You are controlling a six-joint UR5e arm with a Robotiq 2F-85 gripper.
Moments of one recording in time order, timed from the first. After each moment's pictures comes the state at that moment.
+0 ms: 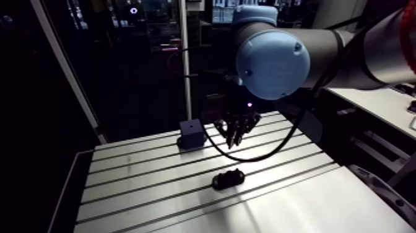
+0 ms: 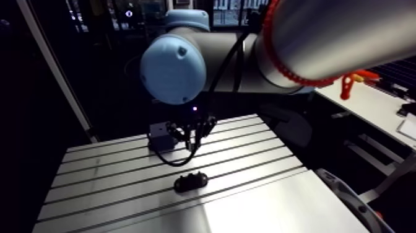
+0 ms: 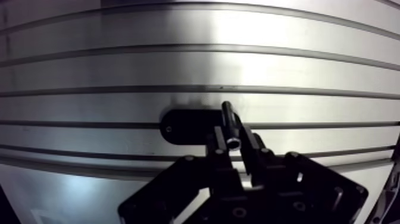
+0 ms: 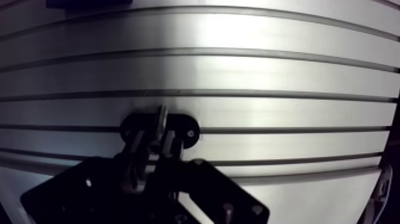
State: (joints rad) arm -0.33 -1.40 1.98 -2.14 -1.56 -1.91
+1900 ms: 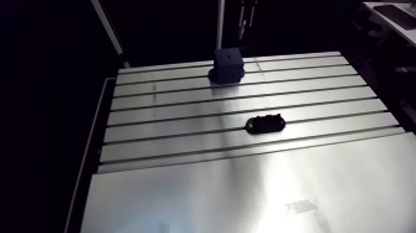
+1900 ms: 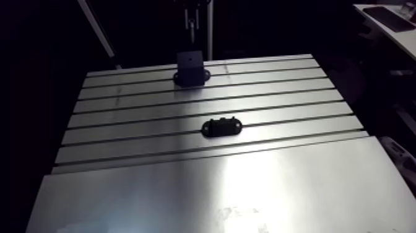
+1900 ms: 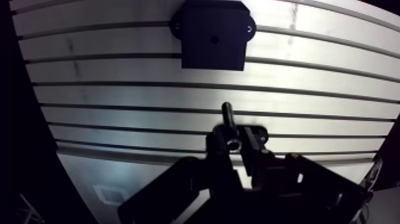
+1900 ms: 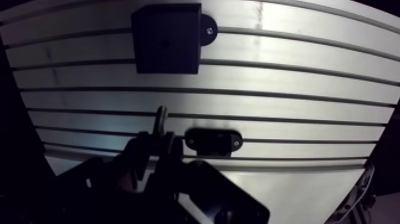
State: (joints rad) arm -0.15 -1.04 1.23 -1.48 -1.56 -1.76
